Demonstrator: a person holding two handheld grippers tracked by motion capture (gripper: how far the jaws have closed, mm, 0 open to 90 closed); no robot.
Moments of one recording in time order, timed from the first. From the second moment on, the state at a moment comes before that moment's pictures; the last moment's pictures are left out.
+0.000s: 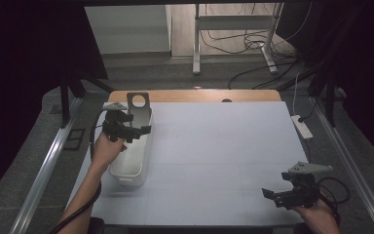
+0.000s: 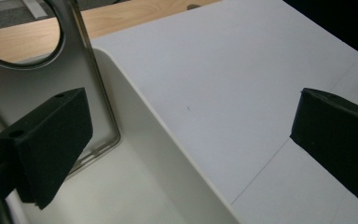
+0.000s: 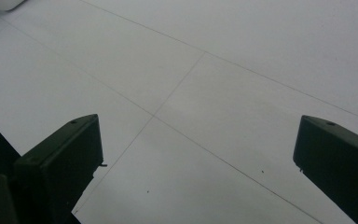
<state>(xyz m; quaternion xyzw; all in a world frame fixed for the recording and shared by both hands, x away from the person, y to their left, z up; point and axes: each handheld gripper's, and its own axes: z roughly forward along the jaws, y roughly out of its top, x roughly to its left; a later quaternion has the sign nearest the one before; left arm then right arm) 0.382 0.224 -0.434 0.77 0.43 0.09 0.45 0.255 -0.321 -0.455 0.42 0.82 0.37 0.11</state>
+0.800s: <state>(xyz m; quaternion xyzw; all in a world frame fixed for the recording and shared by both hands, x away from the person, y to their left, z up) 0.359 0.220 -0.438 0.78 0.43 0.10 0.44 0.255 -0.320 -0.455 0.42 0.83 0.37 0.11</state>
